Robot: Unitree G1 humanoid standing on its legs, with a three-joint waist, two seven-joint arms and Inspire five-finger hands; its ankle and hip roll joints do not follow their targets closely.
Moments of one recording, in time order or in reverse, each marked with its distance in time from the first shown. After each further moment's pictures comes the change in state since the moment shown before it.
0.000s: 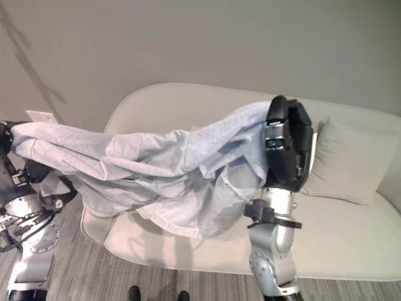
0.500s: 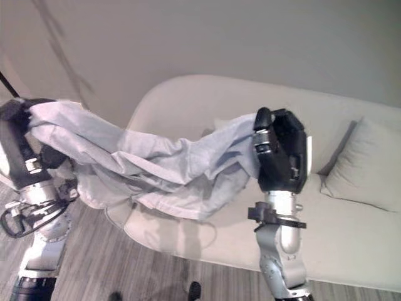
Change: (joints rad) left arm -0.225 0.030 -0.190 -0.011 0.006 -0.048 -0.003; right arm -0.020 -0.056 -0.053 0.043 -0.018 0.031 -0.043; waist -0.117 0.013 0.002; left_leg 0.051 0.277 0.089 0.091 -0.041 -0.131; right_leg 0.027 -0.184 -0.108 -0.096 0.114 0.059
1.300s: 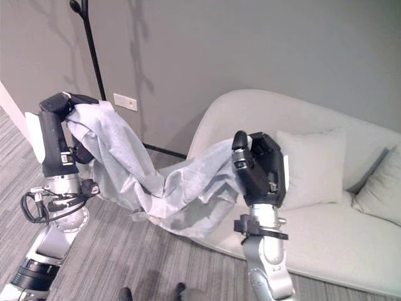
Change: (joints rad) left arm -0.045 0.054 -0.122 0.106 0.027 -0.030 0.001; right arm 0.062 0.031 0.122 0.048 -0.098 0.010 -0.001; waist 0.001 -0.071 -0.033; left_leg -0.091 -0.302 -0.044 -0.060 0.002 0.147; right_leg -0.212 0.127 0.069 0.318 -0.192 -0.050
